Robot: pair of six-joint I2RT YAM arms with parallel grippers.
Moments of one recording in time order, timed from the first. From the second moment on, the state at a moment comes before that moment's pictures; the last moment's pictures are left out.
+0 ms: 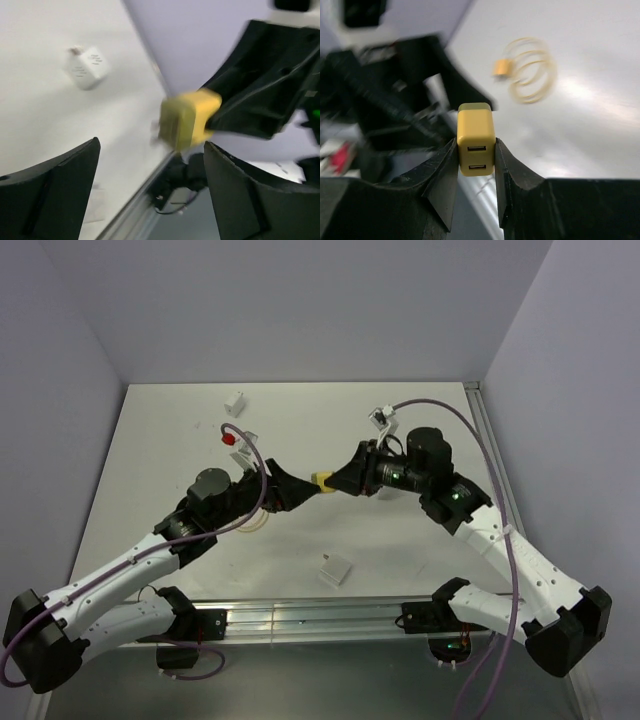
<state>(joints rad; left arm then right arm) -0.77 0.96 0.67 0.21 0.22 -0.89 0.56 0.99 0.92 -0.20 -0.58 0.64</state>
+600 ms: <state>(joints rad) -0.77 1.20 0.72 0.05 0.06 -0.91 0.43 1.56 1.61 -1.09 0.21 0.14</state>
